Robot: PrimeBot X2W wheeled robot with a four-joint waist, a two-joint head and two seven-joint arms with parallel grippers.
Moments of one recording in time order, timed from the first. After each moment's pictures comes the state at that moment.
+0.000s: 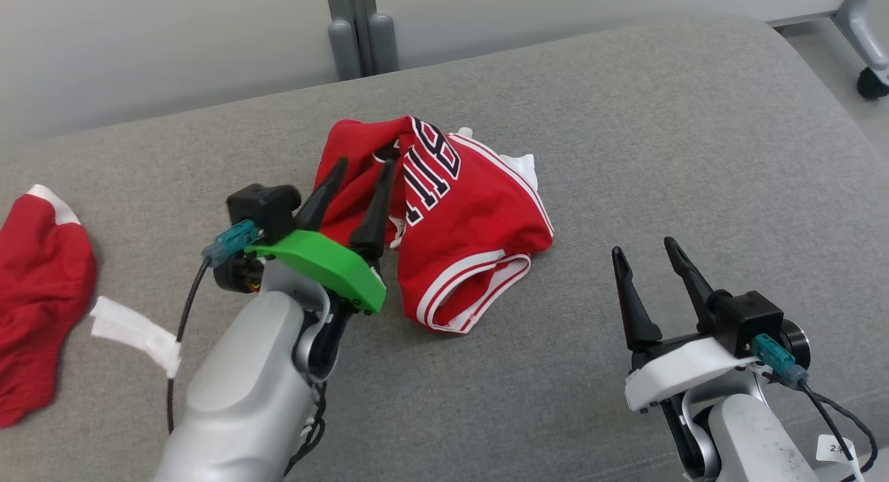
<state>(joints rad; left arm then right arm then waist) -0.64 0.07 -0.52 0.67 -0.70 -0.12 -0.23 -0.17 -0.05 0.12 0.26 0.14 0.13 -0.26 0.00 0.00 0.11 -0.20</state>
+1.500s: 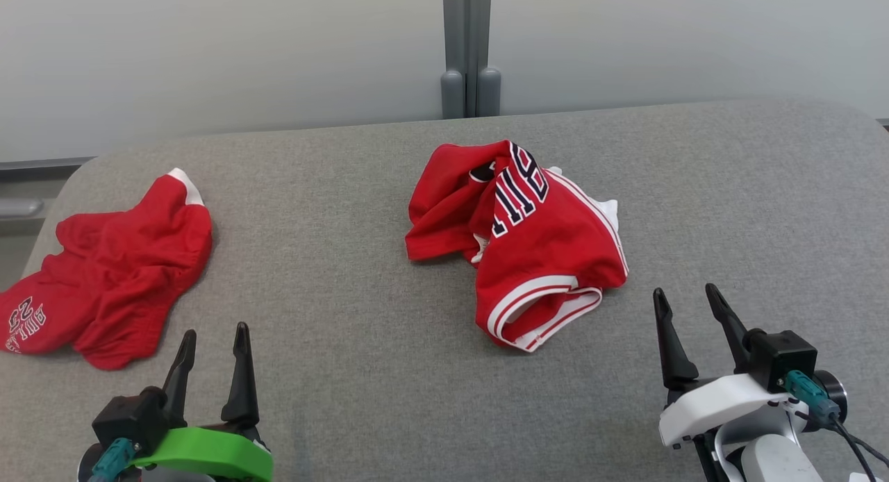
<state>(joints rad) -0.02 0.13 -0.09 0.26 -0.40 -0.08 -0.26 -0.06 -0.05 0.01 0.26 0.13 0.13 -0.23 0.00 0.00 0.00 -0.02</state>
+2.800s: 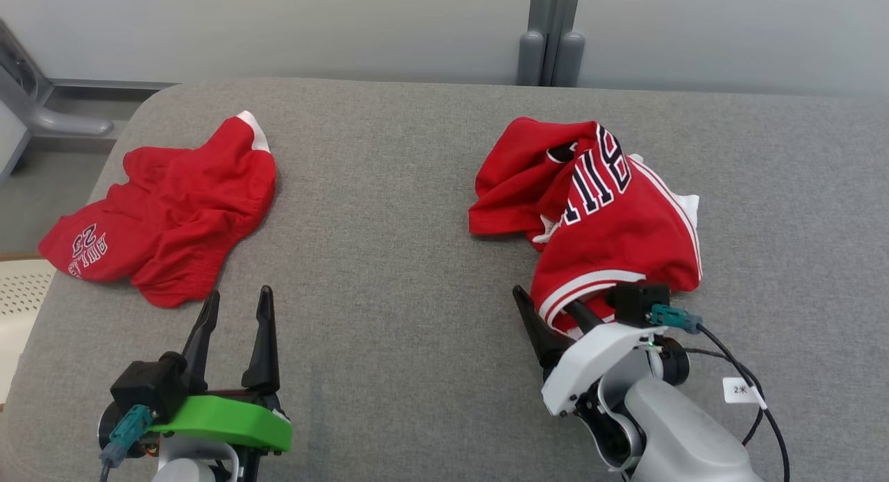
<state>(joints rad) -0.10 0.10 -0.11 0.26 -0.38 -0.12 -0.26 -0.41 -0.05 0.50 0.68 0.67 0.13 -0.19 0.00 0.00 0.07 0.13</state>
